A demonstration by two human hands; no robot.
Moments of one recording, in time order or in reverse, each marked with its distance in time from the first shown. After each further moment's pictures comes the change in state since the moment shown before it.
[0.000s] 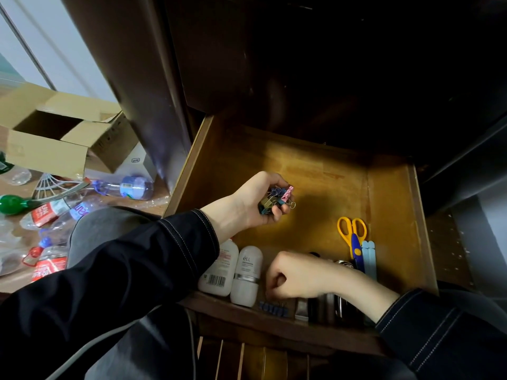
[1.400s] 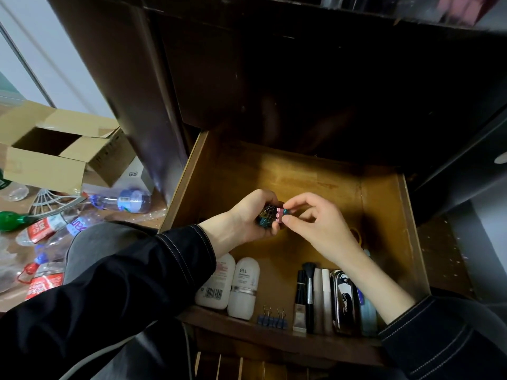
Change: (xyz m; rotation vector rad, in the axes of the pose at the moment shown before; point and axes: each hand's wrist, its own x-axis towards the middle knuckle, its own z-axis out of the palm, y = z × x) left_hand 0.002 -0.009 0.001 -0.087 0.080 -0.005; right_hand -0.022 0.002 -0.054 0.477 0.914 0.075
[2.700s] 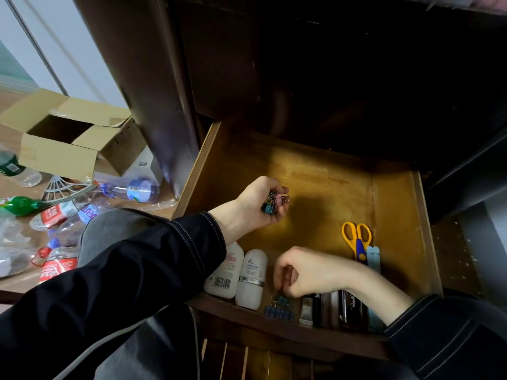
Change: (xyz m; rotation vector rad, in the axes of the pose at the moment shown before) left_hand 0.000 0.007 -0.003 -0.053 0.065 0.081; right_hand -0.018 0.023 0.030 -0.332 -0.913 0.082
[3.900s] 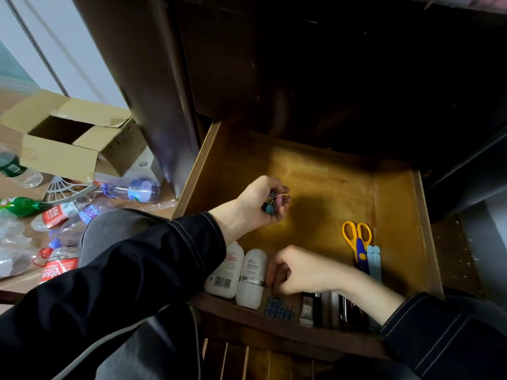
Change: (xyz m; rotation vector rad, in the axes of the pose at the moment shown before) left_hand 0.001 0.000 0.000 0.014 0.011 -0.002; right_hand 0.009 -0.003 0.011 0.099 0.066 0.033
